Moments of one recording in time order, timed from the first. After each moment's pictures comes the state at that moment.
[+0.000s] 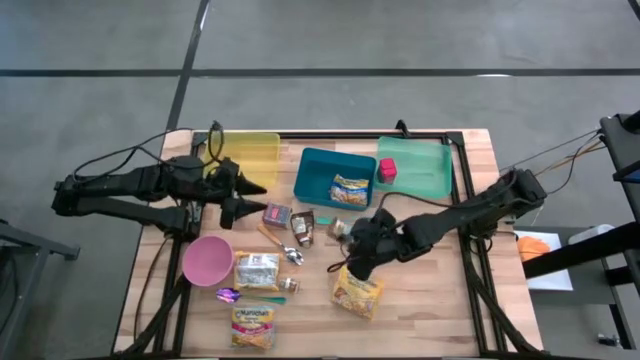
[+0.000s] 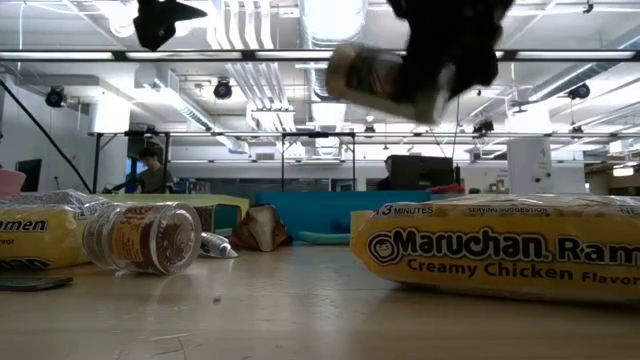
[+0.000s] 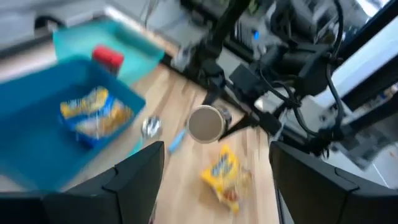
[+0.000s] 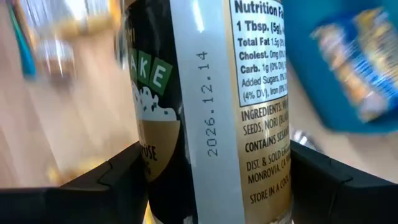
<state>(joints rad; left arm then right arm) 0.02 0.78 0.84 -0.38 0.03 -0.53 0.37 1.62 1.24 -0.70 0.46 0.84</state>
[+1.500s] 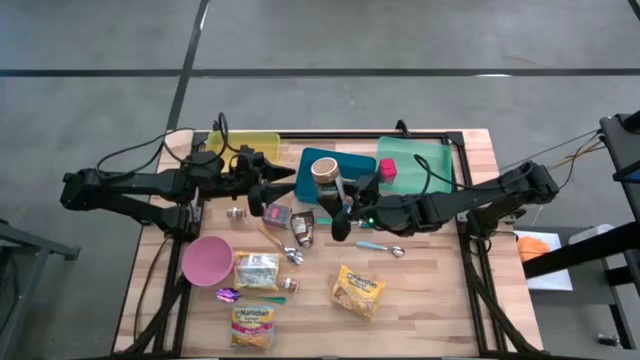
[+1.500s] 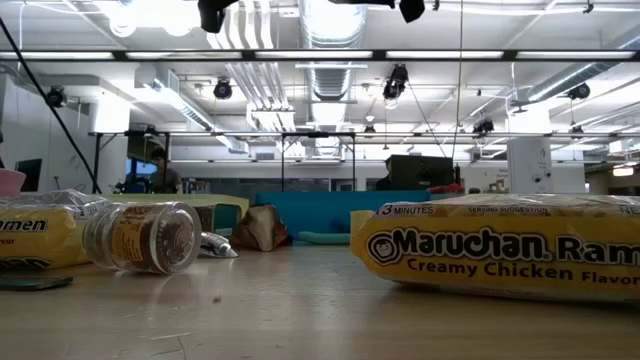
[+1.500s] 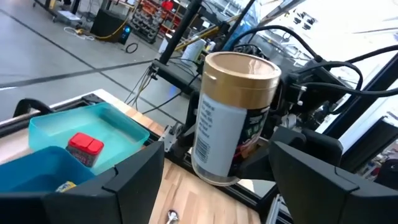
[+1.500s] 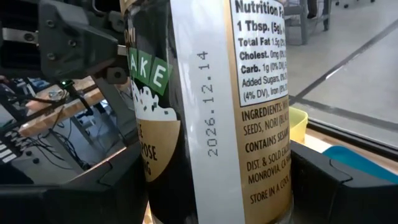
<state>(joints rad) 0.03 1.02 0.86 0.13 -0.08 -0.54 0.25 1.50 1.23 0.06 0.74 0.52</state>
